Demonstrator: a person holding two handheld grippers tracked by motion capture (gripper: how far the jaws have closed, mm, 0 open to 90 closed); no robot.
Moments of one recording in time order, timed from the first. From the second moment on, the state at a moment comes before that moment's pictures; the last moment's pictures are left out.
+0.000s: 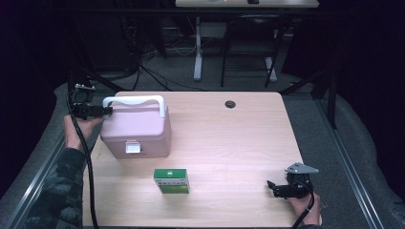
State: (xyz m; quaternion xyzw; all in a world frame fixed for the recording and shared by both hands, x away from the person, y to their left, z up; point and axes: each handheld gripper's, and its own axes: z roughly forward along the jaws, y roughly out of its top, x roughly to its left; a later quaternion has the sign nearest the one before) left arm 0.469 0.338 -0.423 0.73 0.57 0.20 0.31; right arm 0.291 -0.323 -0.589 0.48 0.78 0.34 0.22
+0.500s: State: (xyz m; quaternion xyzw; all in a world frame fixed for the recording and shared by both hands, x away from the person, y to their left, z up) left arm 0.466 0.338 -0.422 0.72 0.58 0.19 0.33; right arm 0.290 -0.322 -0.588 0.47 0.78 0.34 0.22
